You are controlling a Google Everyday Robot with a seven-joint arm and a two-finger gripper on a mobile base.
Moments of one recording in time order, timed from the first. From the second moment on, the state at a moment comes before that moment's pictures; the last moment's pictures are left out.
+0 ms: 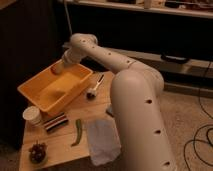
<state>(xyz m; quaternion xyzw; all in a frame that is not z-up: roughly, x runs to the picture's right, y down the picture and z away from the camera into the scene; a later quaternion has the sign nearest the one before) -0.256 -0.114 0.813 -0.34 -0.20 0.45 0.80</state>
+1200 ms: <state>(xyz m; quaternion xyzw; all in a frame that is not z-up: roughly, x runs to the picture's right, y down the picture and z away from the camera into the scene) -0.337 -0.005 0.715 -0.48 -0.25 0.23 0.81</state>
